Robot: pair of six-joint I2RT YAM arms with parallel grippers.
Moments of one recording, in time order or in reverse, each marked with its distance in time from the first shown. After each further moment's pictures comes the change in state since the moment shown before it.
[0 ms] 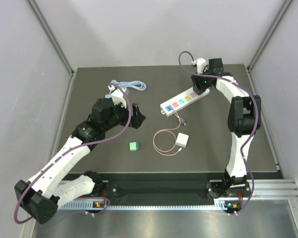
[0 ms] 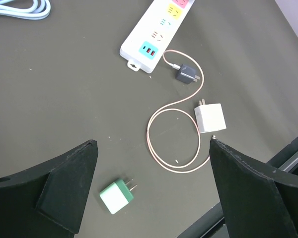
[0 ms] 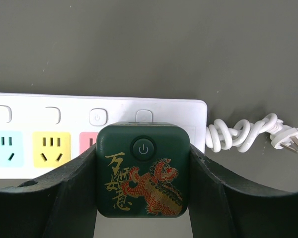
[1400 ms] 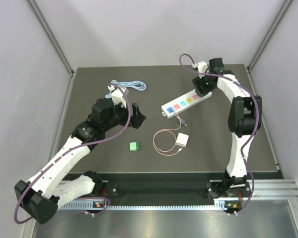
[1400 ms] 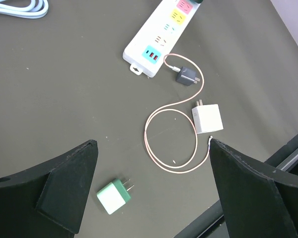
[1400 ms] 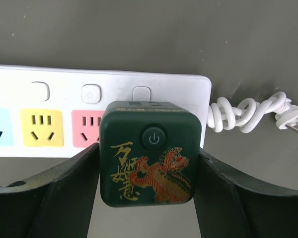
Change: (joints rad) left arm 0.000 -0.003 0.000 0.001 0.005 -0.018; right arm 0.000 -0.008 0.047 -0.193 0.074 -0.027
